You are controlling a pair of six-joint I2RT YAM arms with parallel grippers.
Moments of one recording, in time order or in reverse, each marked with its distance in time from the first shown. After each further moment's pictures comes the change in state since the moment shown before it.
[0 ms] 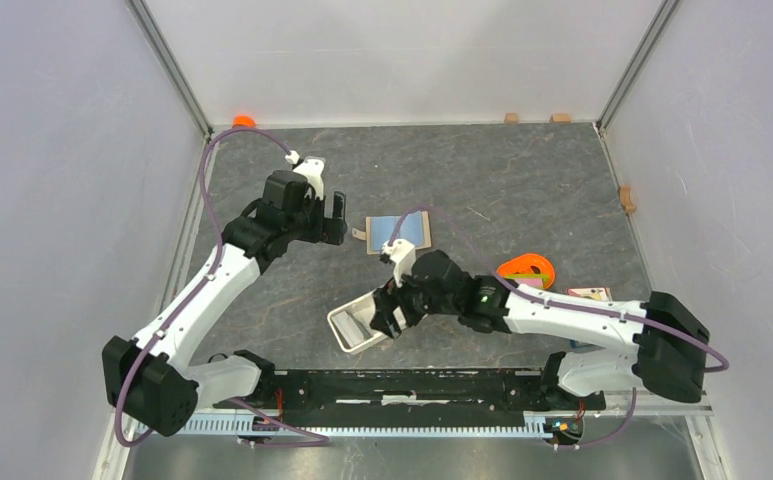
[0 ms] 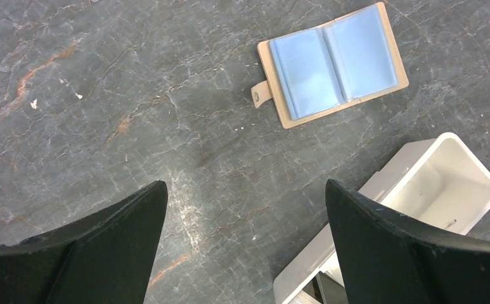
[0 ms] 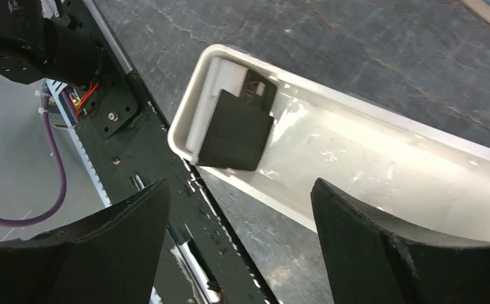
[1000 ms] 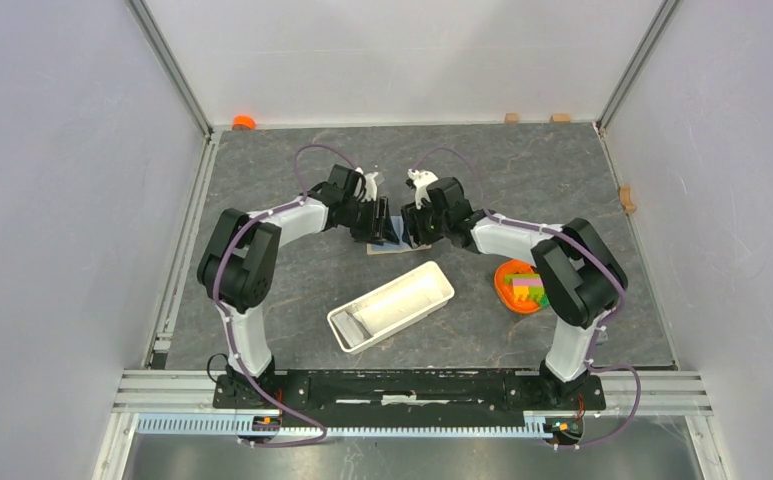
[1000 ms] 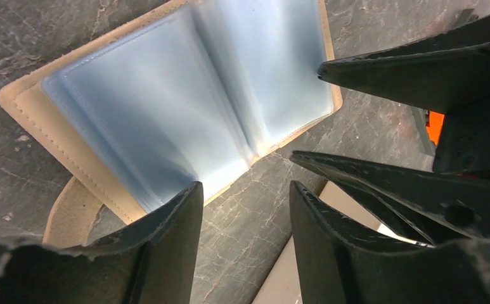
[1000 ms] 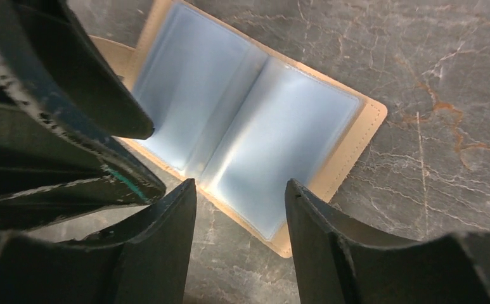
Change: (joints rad) left arm -0.001 0.740 0.168 0.309 0.569 -0.182; right arm -0.489 0.579 0.294 0.124 -0.020 -0.219
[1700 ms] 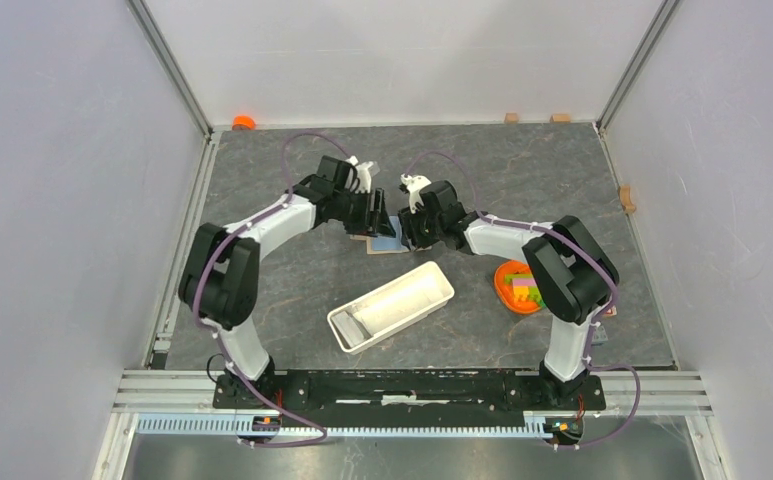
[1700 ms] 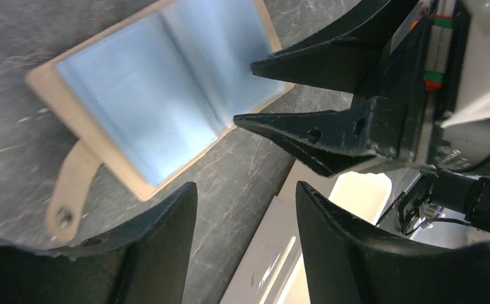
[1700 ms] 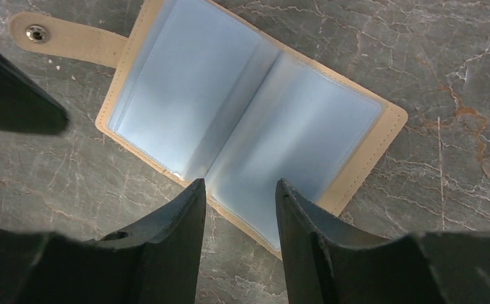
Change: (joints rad) left arm 0.028 -0.184 0.000 -0.117 -0.009 0.069; right arm 0.024 0.016 0.015 -0.008 0.017 -0.030
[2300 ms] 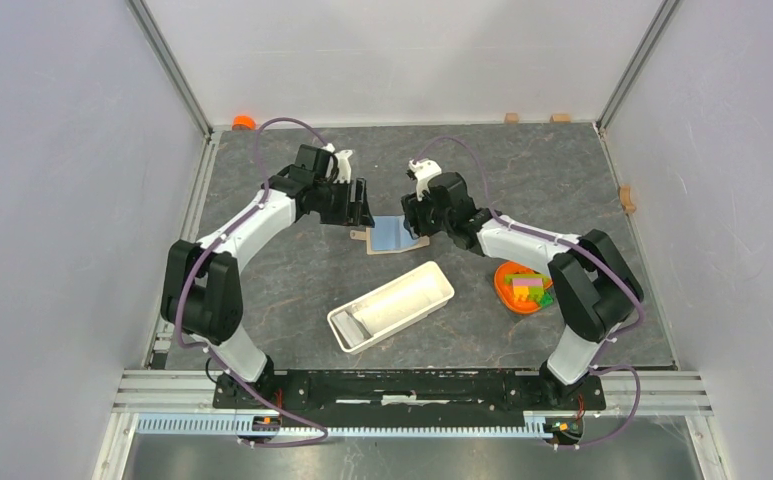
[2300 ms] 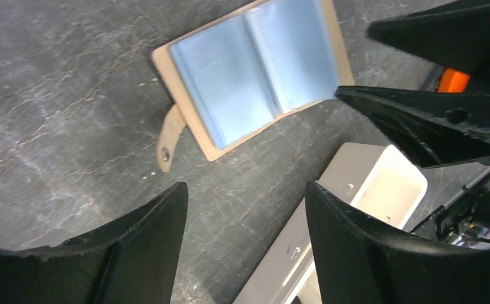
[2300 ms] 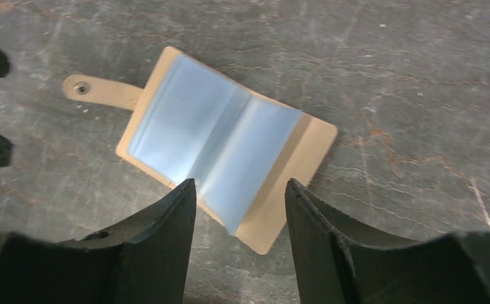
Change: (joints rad) left arm 0.068 -0.082 0.042 -0.154 -0.136 0.082; right arm 0.006 -0.140 -0.023 0.018 0.126 -0.011
